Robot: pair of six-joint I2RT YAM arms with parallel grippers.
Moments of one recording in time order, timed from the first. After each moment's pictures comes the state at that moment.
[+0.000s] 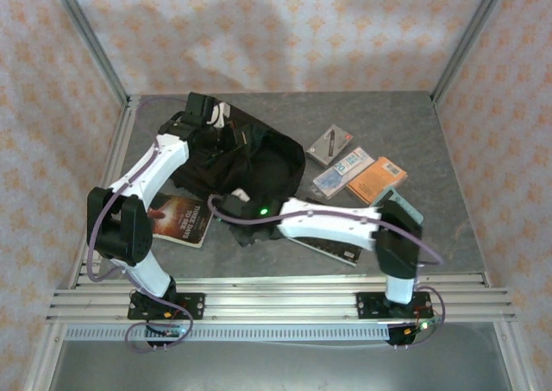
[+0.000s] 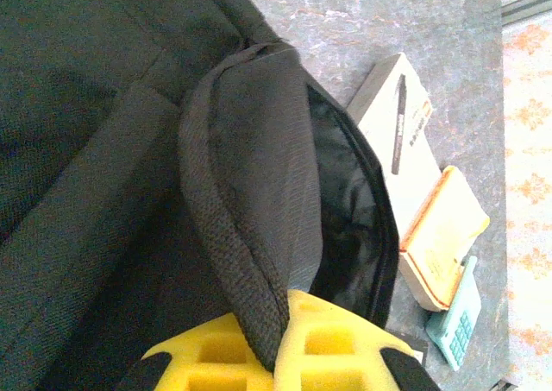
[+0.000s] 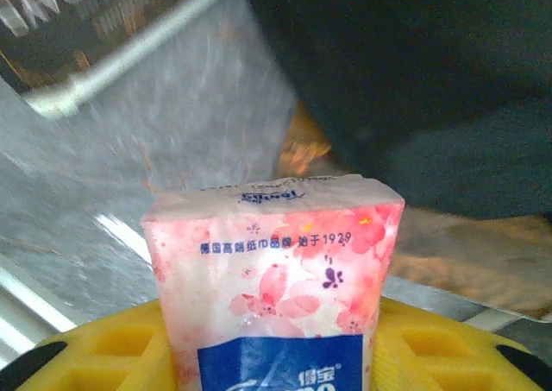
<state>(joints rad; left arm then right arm) -0.21 1.67 1.43 -0.62 0.42 -0.58 1.21 1.77 1.48 -0.84 0.24 0.50</state>
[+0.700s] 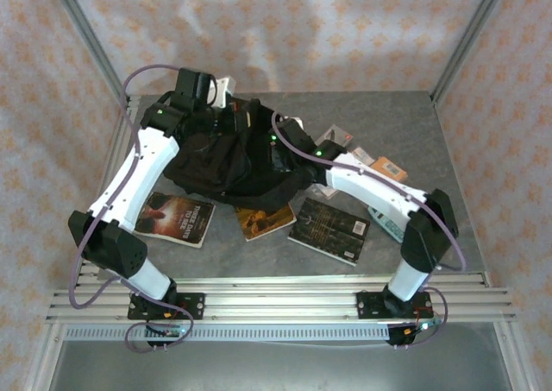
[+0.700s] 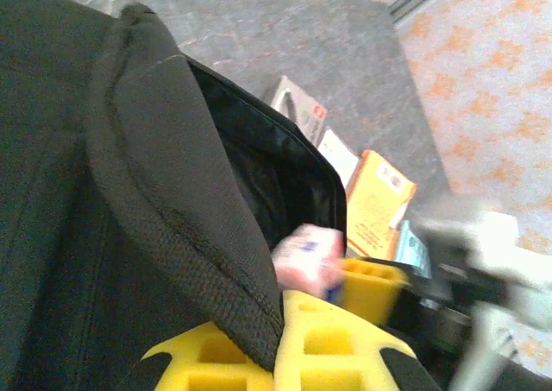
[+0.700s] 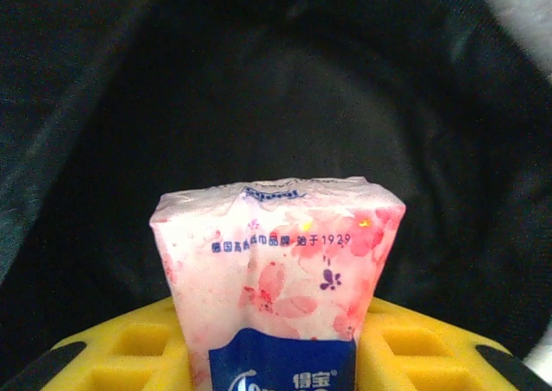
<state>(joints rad) -0.28 1.58 1.72 -0.84 0.42 -0.44 0.78 1.72 1.51 -0.63 0.23 0.55</state>
